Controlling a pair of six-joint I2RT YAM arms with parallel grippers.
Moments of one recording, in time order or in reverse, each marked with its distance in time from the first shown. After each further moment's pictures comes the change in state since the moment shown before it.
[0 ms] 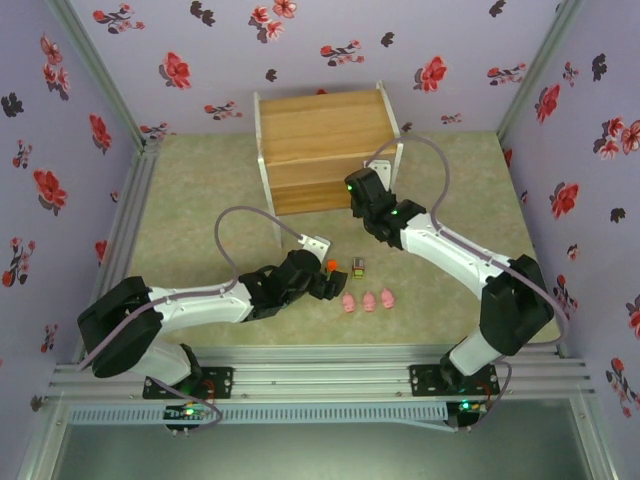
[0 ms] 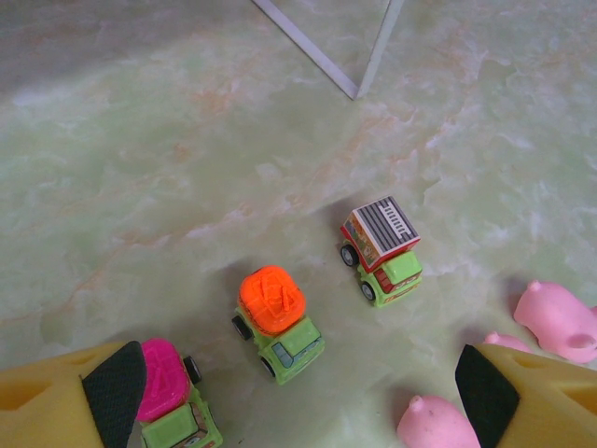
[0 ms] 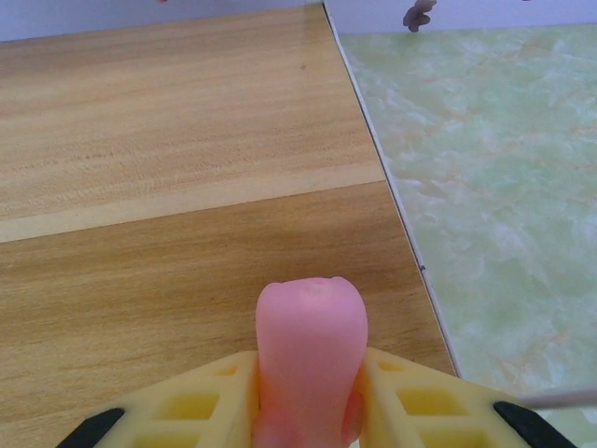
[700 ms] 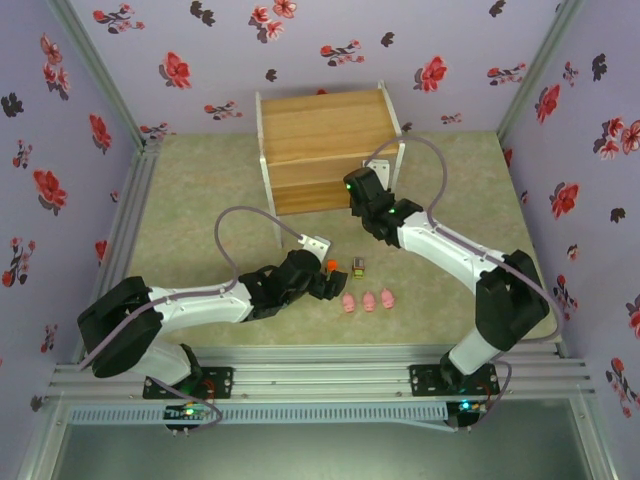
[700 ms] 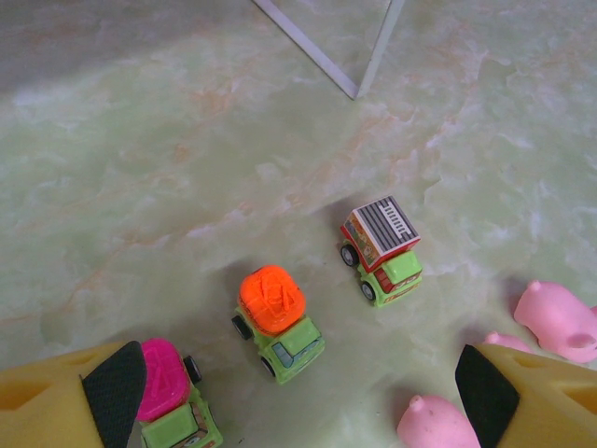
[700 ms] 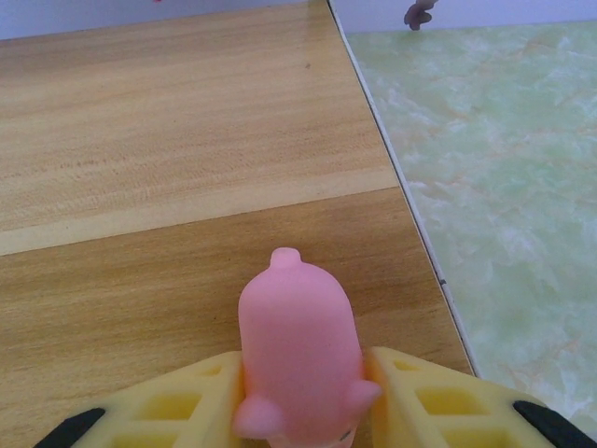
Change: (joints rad) left arm 0.000 0.000 0.000 0.000 0.000 0.000; right arm -0.013 0.033 0.002 0.033 -0.001 0.000
